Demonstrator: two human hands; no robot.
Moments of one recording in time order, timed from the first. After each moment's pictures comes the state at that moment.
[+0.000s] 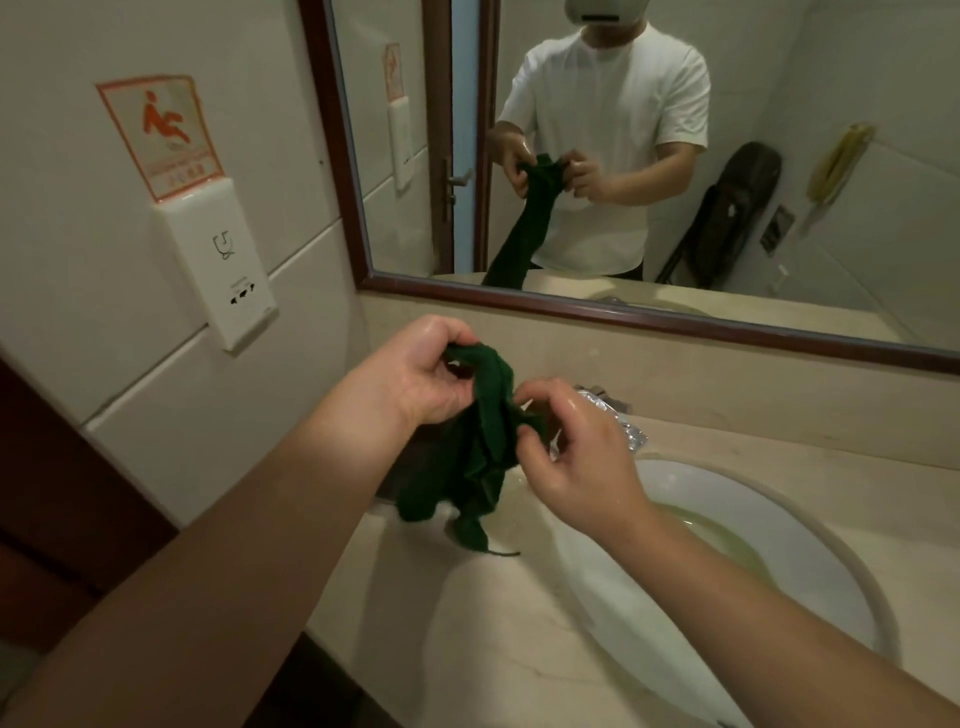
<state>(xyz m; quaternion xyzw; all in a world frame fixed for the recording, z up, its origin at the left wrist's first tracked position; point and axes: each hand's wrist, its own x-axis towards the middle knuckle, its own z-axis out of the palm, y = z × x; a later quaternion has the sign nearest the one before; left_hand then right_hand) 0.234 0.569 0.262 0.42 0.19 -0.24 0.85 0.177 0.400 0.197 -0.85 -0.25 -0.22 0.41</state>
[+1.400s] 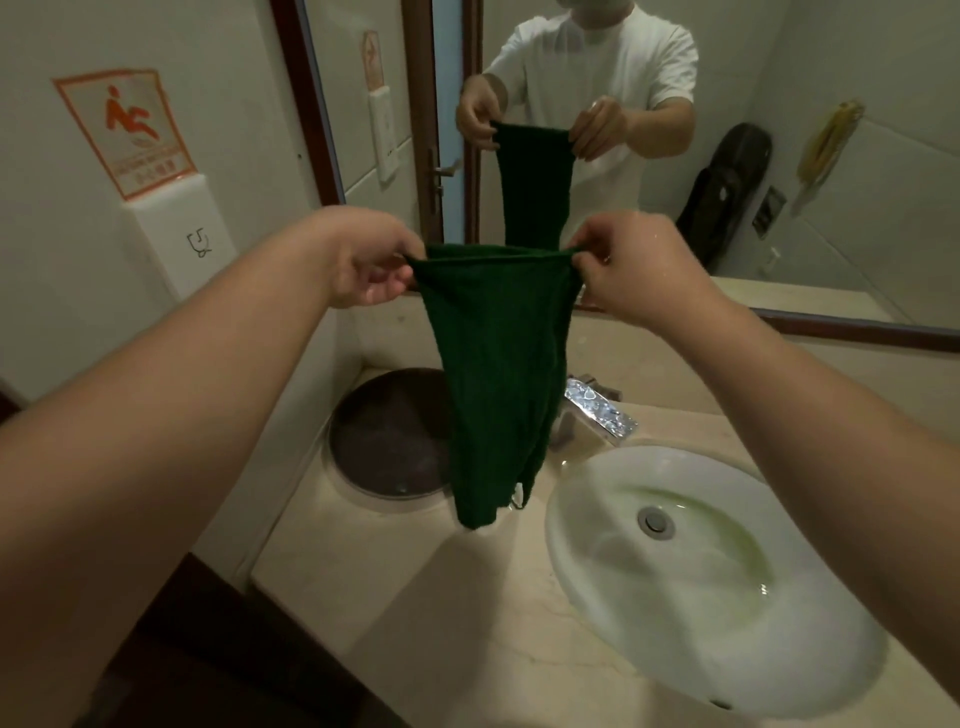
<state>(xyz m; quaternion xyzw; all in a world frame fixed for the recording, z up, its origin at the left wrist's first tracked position) 0.283 0.602 0.331 0.78 0.17 -0.14 0.58 0.270 0.353 0.309 -0.95 -0.13 -0.19 0.21</state>
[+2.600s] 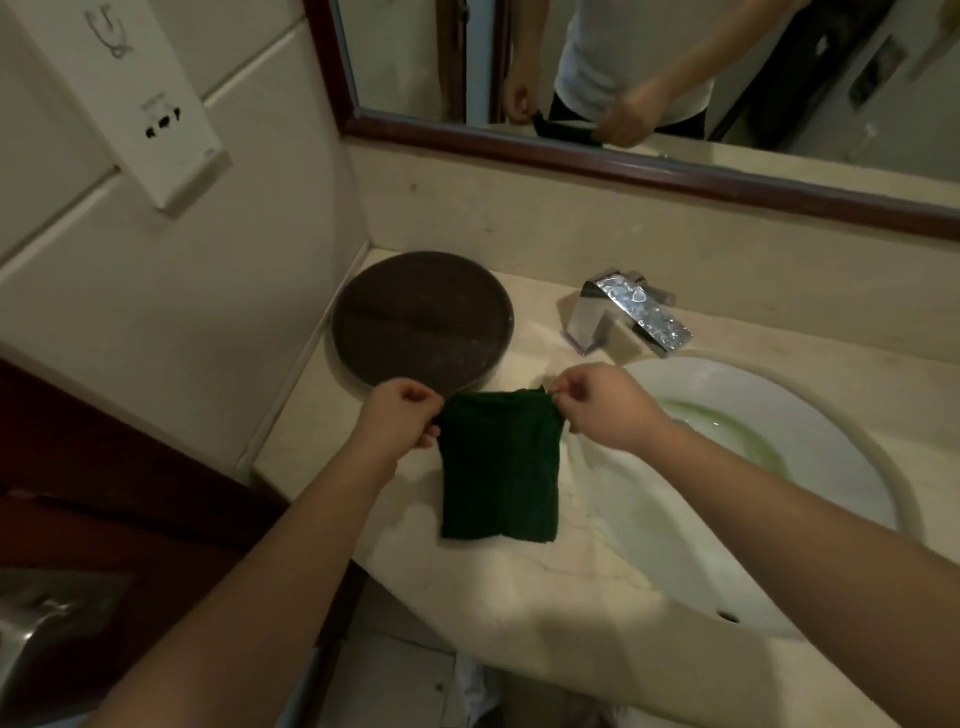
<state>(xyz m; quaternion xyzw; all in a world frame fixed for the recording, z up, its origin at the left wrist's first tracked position) 0.199 0.600 0.059 0.76 0.27 -0.13 0.58 0.237 0.363 0.082 -0.94 -0.10 0.17 0.26</state>
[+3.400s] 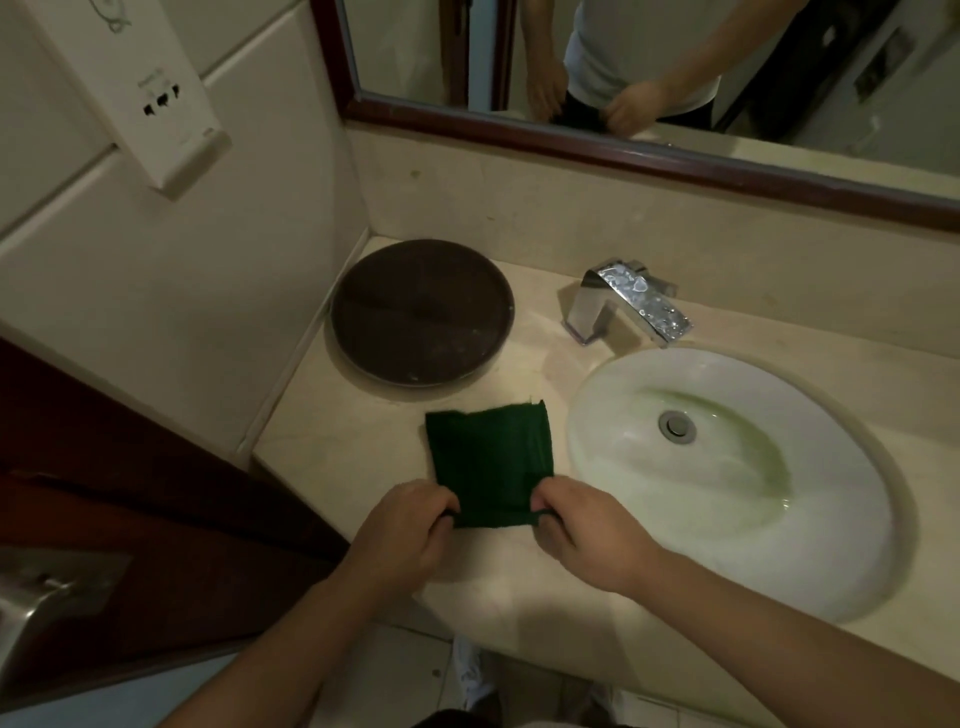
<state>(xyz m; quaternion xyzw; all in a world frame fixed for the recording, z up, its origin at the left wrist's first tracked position) 0.088 0.601 -0.003 0.94 -0.13 -0.06 0.32 0.122 0.351 0.013 -0.92 -0.25 0.15 0.26</state>
